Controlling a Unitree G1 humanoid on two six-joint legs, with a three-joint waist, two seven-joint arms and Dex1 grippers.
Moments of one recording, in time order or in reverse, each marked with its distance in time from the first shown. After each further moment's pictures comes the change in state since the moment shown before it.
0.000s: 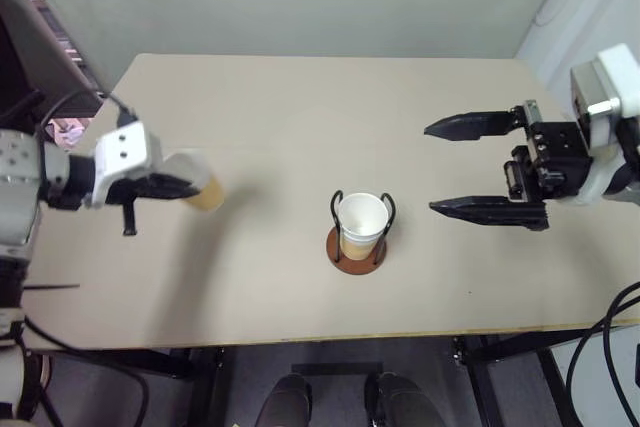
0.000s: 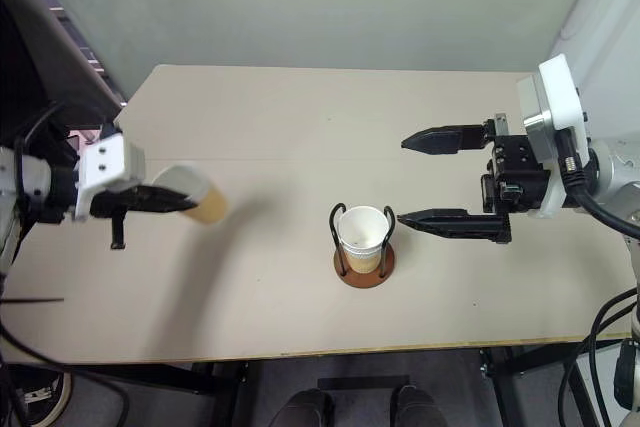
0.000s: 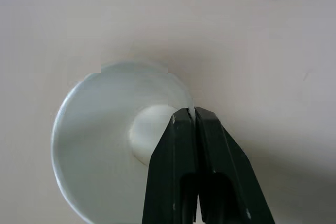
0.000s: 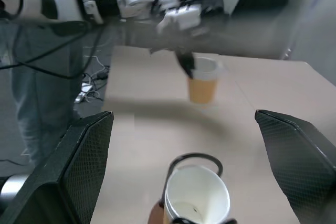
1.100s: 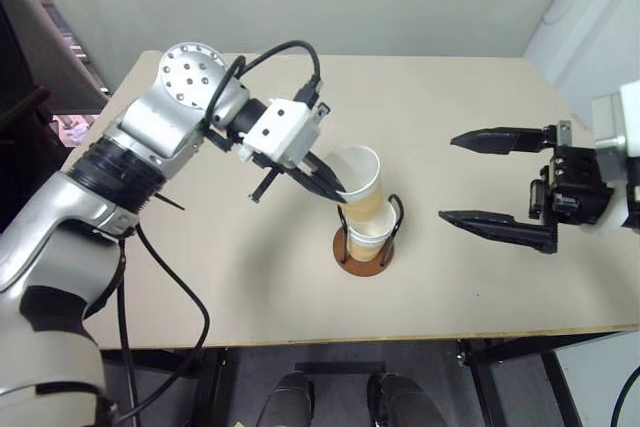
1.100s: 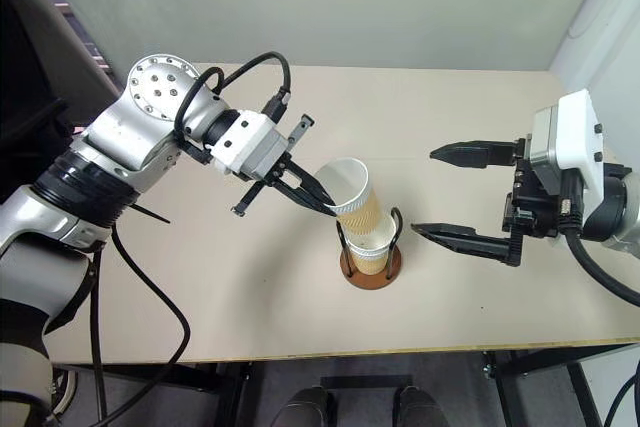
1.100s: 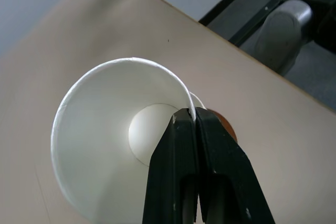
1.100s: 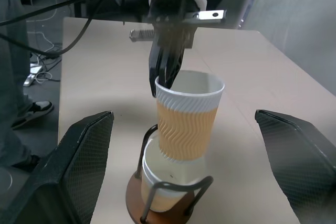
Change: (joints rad) left arm -0.560 -0.214 -0.802 0.125 -0.314 -0.412 -0.089; right arm 0.232 -0.114 -0.156 -0.188 0.064 0.003 -0.209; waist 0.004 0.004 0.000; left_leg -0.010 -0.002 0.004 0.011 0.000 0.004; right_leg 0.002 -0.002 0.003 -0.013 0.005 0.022
